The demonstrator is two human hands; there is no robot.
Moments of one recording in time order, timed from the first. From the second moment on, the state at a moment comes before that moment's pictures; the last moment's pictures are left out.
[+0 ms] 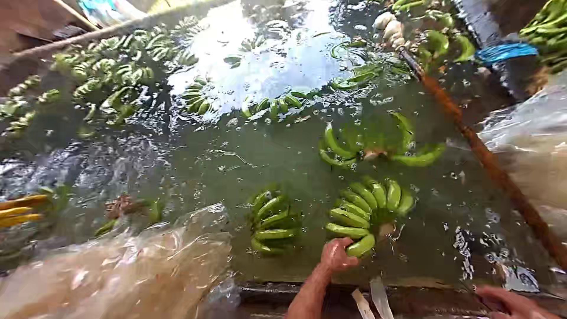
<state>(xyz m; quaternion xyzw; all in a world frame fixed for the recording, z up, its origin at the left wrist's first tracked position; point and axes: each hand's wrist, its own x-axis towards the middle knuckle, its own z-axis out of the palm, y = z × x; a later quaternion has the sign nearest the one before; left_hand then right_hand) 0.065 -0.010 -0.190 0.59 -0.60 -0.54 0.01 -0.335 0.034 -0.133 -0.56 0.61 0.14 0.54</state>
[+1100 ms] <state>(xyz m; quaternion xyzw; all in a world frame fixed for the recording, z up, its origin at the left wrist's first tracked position) 0.116 -0.026 -0.212 0.67 -0.33 -0.58 0.32 -0.148 -0.123 -0.202 -0.42 0.67 -0.11 0.60</state>
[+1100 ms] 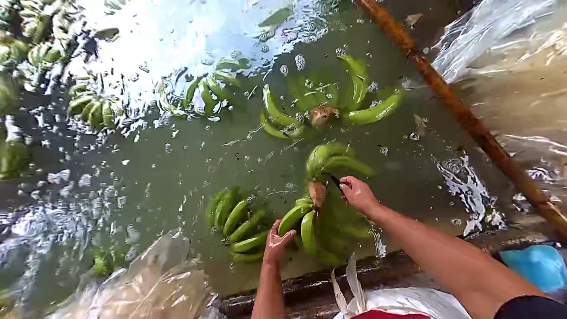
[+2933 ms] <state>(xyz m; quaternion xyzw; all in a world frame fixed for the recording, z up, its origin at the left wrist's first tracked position) 0.029 -0.008 -0.218 0.64 -0.41 -0.57 0.32 -0.394 -0.148 0.006 -0.33 0.78 -0.48 0.21</state>
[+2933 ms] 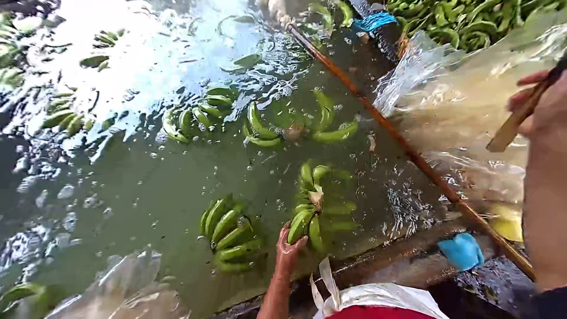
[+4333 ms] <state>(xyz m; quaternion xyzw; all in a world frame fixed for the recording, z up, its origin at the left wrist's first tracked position) -0.046 -0.010 -0.207 0.48 -0.68 -0.47 0.30 -0.261 -0.080 -0.187 -0.10 0.72 -0.20 0.66</state>
